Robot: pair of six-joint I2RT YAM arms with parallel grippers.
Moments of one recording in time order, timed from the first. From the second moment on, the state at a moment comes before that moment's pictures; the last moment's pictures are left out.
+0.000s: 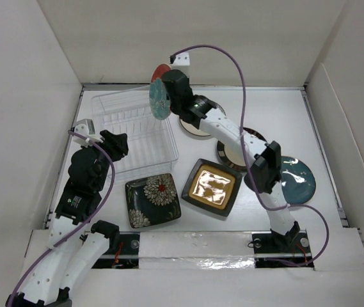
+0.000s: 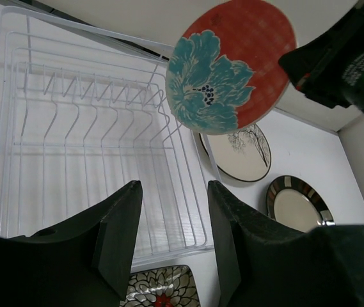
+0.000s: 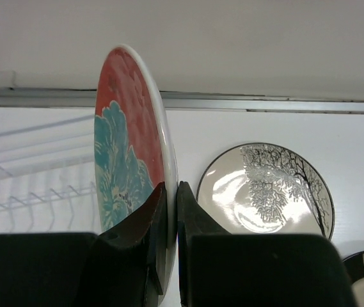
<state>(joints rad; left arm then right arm) -0.33 0.59 0.77 -0.30 -0.24 -0.50 0.80 2.16 2.26 -0.36 0.72 0.27</state>
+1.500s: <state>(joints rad) -0.36 0.59 0.77 -0.31 -0.26 -0.51 0.96 2.47 2.37 0.03 1.04 -0.14</state>
